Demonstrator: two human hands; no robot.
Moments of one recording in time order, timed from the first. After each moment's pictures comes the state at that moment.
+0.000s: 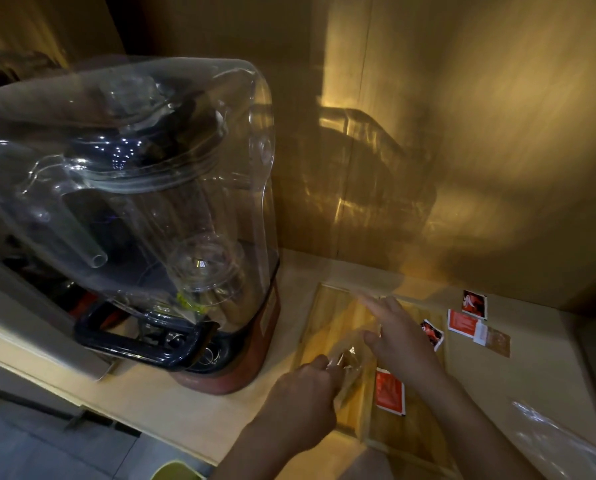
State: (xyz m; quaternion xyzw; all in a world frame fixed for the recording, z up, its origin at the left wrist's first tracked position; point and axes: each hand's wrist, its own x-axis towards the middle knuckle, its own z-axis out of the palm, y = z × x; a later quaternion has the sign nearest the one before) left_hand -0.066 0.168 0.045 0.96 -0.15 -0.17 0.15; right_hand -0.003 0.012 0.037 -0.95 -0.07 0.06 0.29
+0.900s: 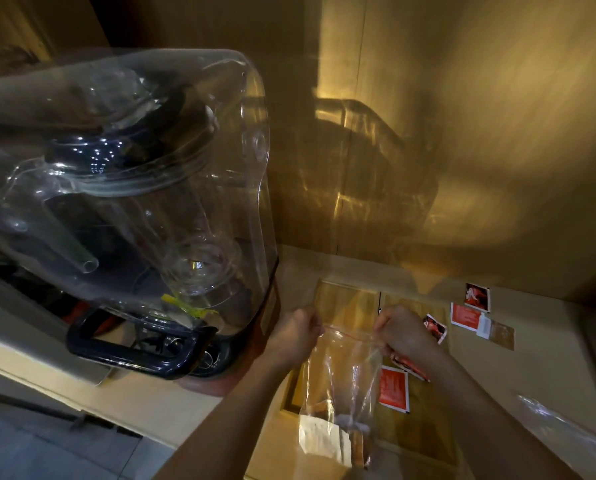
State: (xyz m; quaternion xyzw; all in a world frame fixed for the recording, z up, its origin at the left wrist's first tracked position) left_hand 0.022 0.184 -0.007 0.93 0.00 -0.12 0.34; right_hand 0.044 -0.007 -0.017 -0.90 0.08 0.16 0.39
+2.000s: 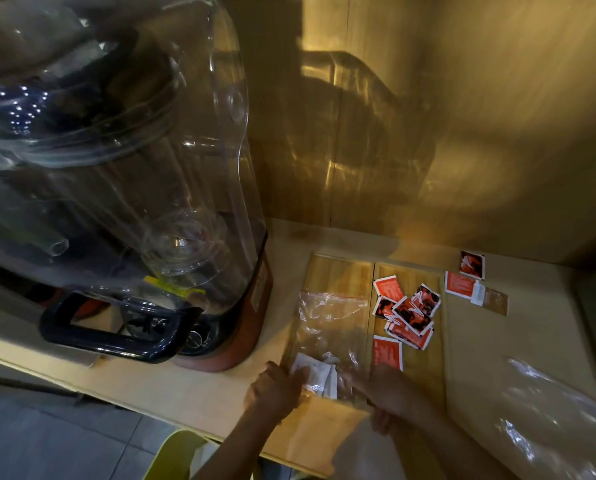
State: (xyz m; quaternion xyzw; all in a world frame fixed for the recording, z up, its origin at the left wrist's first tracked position) left_hand -0.059 0.199 -0.088 0.83 0.22 -0.36 0.37; right_hand -0.047 0.004 -0.073 -0.84 0.13 0.39 0.36
